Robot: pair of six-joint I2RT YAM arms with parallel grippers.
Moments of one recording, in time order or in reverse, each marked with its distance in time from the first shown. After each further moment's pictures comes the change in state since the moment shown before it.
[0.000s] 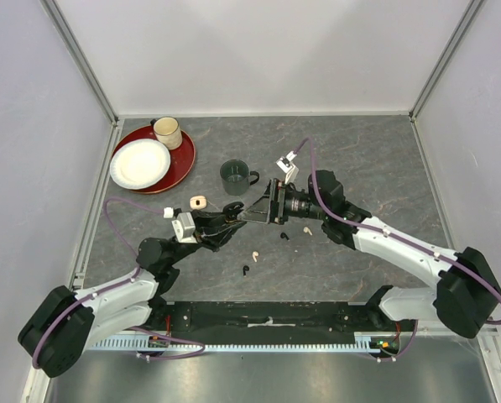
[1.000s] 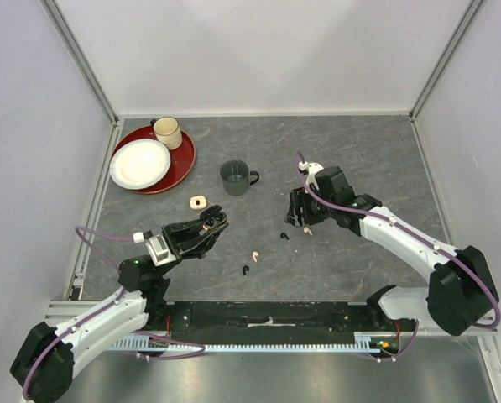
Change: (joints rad) left arm 0.000 -0.307 -0.077 -0.002 -0.070 0.069; right arm -0.195 0.002 0.033 -0.629 0.379 -0.674
